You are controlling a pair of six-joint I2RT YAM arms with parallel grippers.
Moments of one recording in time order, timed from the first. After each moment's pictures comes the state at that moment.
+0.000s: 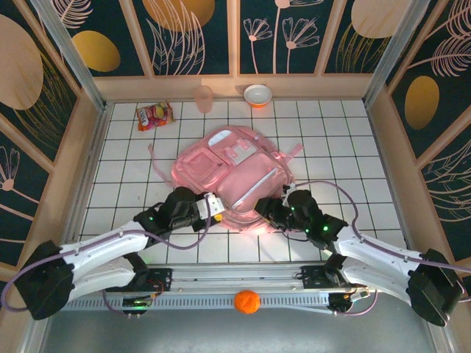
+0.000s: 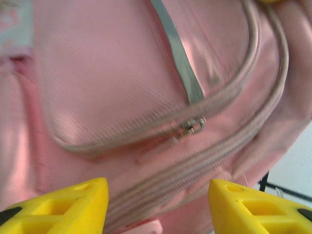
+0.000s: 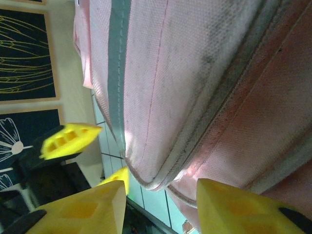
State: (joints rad) left arm -0.83 1.08 0.44 -0.03 0.09 0.42; right arm 0.83 0.90 0.32 0.07 -0.20 1.32
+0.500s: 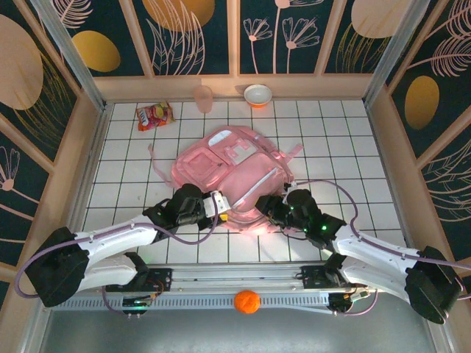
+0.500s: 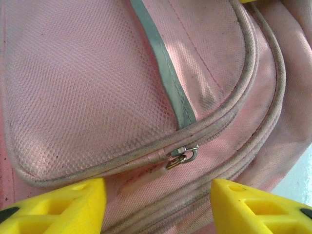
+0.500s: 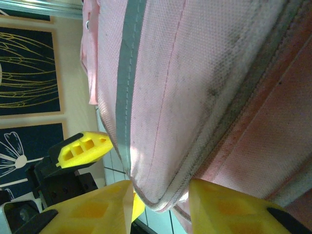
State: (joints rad) left arm -0.83 1.18 0.47 0.05 0.15 0.41; right arm 0.83 0.92 0.32 0.11 -0.14 1.33
